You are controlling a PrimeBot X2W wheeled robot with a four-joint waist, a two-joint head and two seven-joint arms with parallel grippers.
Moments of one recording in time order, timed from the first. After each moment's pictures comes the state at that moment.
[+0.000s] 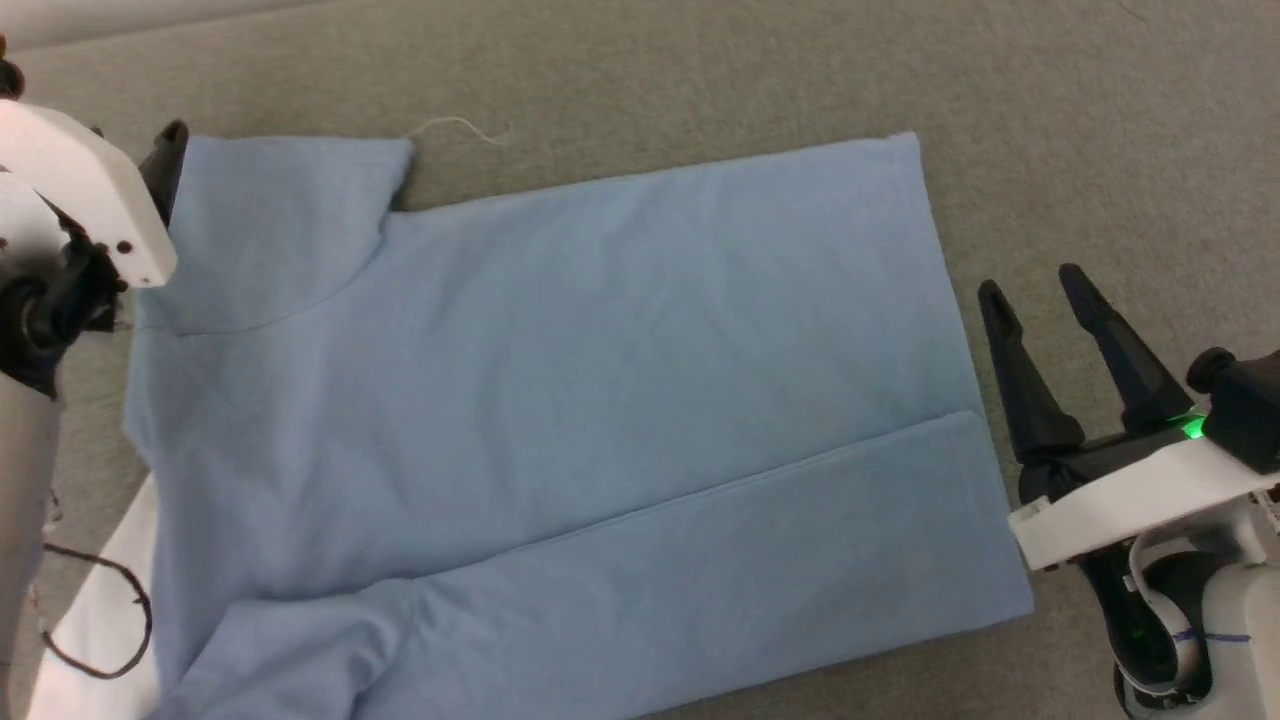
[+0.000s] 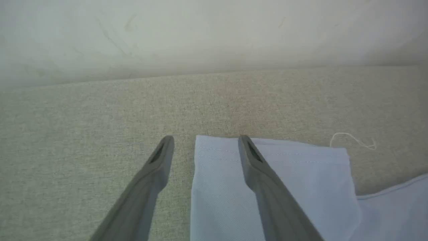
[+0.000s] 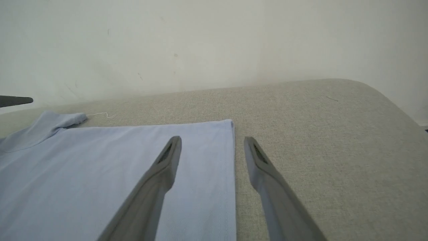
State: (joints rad) left arm -0.83 0.59 -0.27 0.48 -0.68 0.03 0.45; right arm -0.15 -0.14 0.04 -0.19 0.33 0.13 0.10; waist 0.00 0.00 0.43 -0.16
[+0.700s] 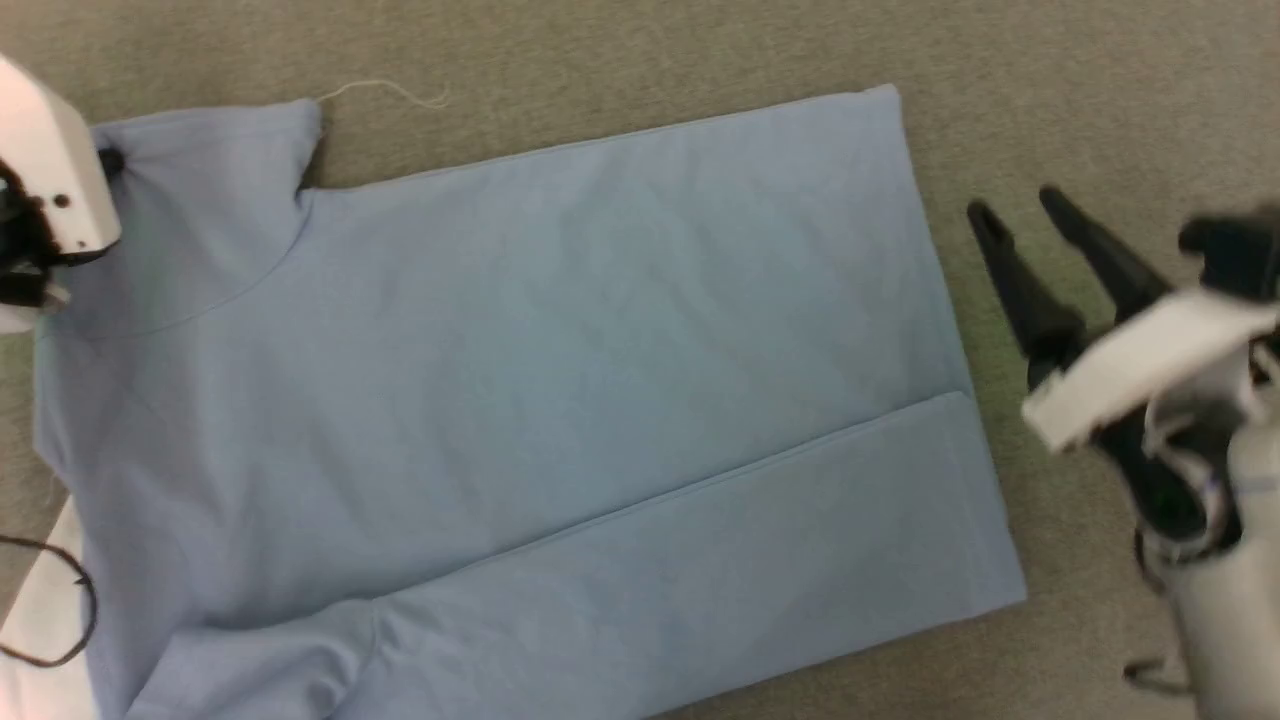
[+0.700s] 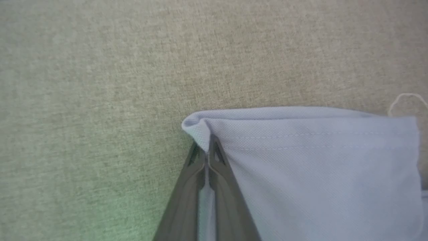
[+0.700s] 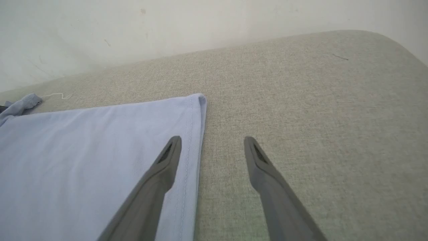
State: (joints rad) left arm -0.94 0.65 -0.33 0.54 -0.74 0.04 0.82; right arm -0.39 -0.24 0.10 0.04 0.52 0.13 0.19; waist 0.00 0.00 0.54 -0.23
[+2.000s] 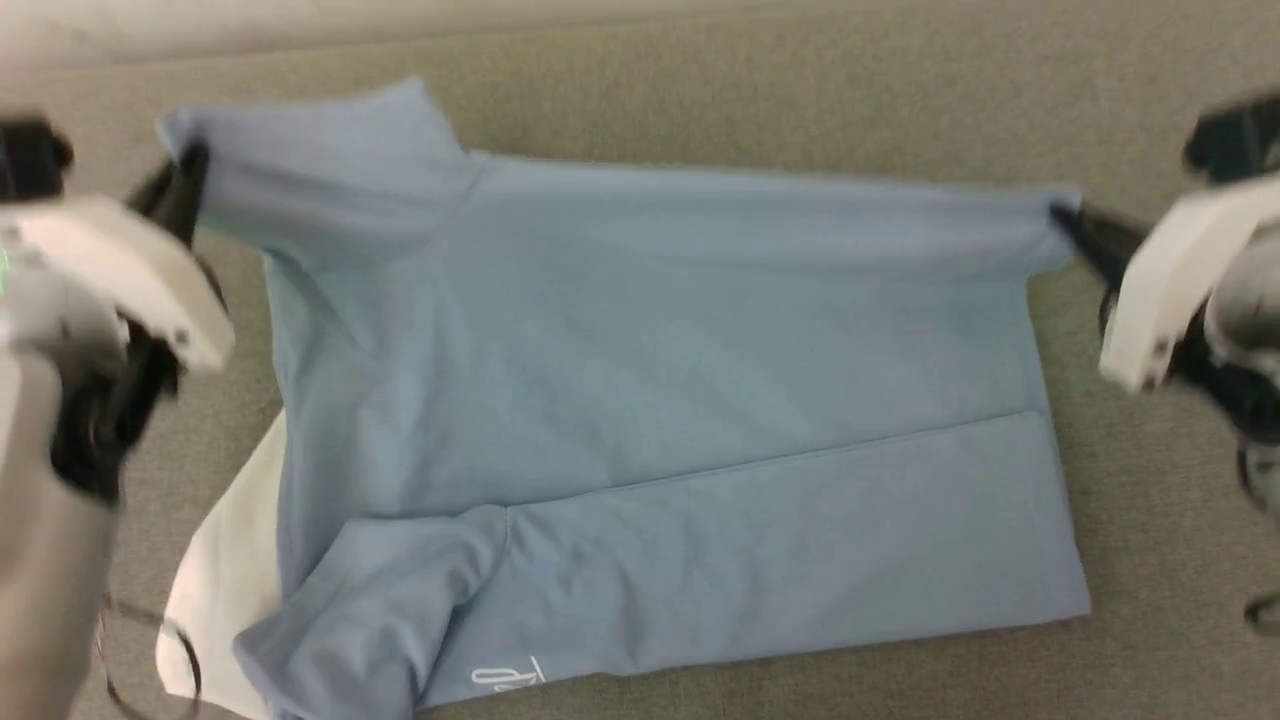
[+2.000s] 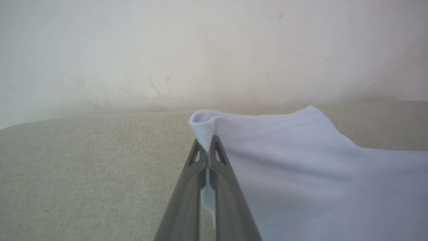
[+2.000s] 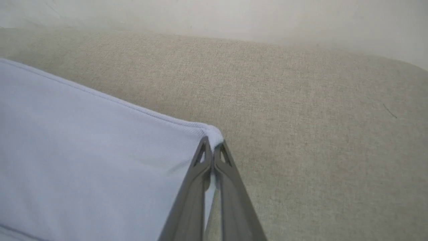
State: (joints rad) left arm -0.65 0.59 -0.26 0.28 -0.71 0.04 0.25; right arm -0.68 -0.49 0.30 0.36 0.67 0.13 0.47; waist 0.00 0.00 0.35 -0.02
